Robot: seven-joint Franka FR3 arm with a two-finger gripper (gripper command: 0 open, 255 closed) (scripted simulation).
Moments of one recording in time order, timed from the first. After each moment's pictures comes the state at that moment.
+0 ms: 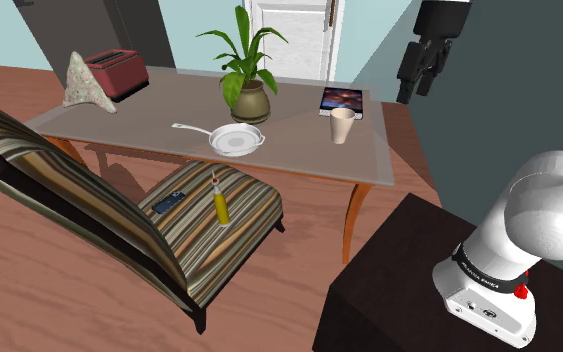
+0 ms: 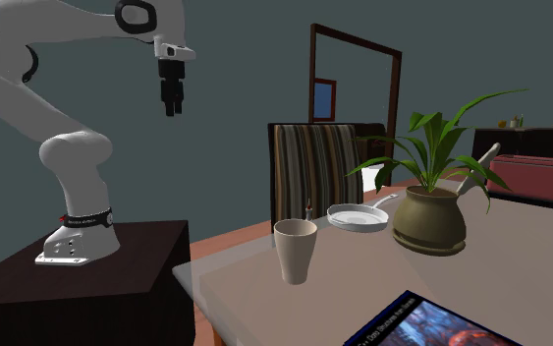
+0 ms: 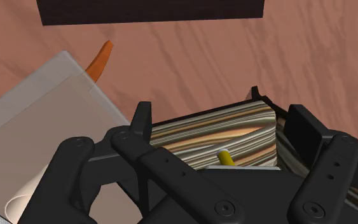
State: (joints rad) arm 0.02 -0.83 -0.03 -2.35 0.10 1.48 0.06
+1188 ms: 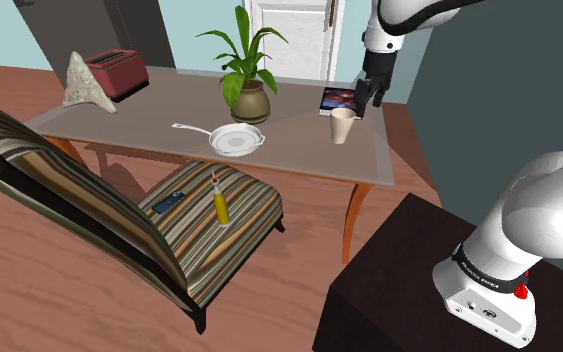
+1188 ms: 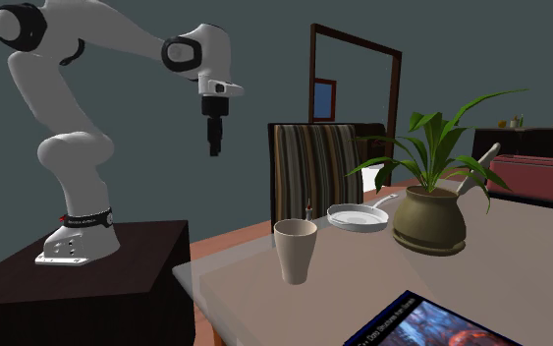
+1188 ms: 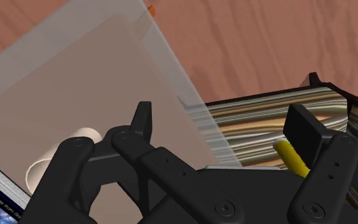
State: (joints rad) arm -0.03 -0.39 -0.16 -2.32 -0.06 1.90 -0.15
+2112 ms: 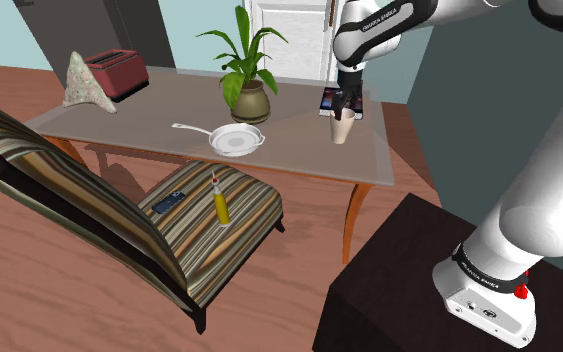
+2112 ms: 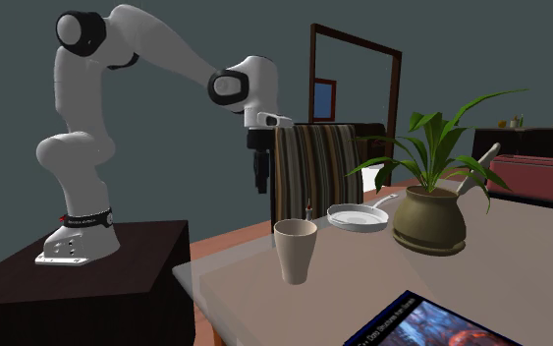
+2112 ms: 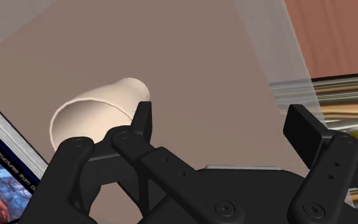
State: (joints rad) arm -0.07 0.10 -0.23 -2.04 -0.07 2.14 -0.29
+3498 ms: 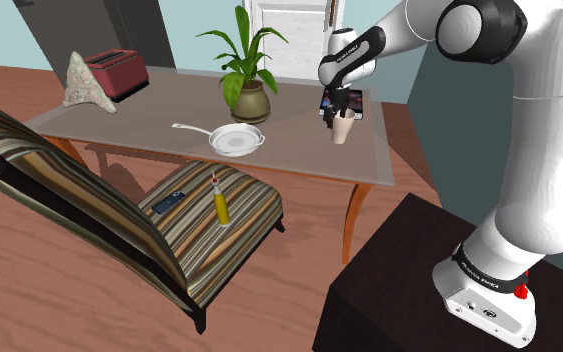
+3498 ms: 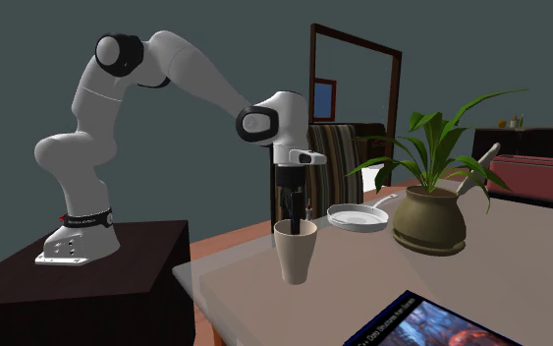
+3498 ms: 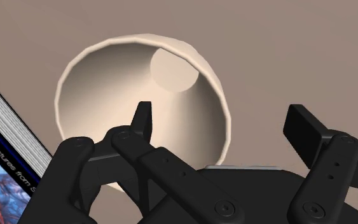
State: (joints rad) arm -0.14 0.46 -0.24 -1.78 -0.03 2.26 -0.38
